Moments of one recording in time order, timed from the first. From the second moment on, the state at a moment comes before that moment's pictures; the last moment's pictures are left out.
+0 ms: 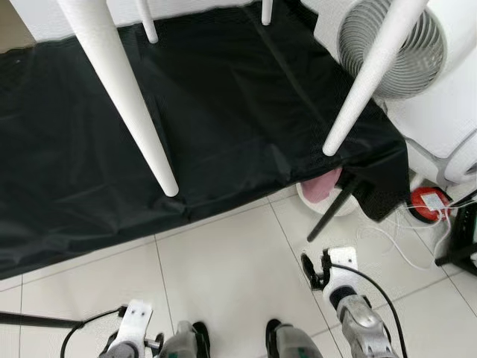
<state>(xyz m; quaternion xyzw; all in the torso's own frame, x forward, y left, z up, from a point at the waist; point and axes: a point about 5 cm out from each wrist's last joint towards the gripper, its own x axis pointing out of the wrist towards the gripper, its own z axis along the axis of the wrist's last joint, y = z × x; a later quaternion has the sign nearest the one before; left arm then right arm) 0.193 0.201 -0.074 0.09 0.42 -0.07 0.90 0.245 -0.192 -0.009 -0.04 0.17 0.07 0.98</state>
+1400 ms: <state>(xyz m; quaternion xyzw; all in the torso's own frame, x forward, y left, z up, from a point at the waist) 0.169 0.178 -0.088 0.07 0.44 -0.09 0.89 0.183 -0.185 -0.079 -0.07 0.41 0.10 0.90</state>
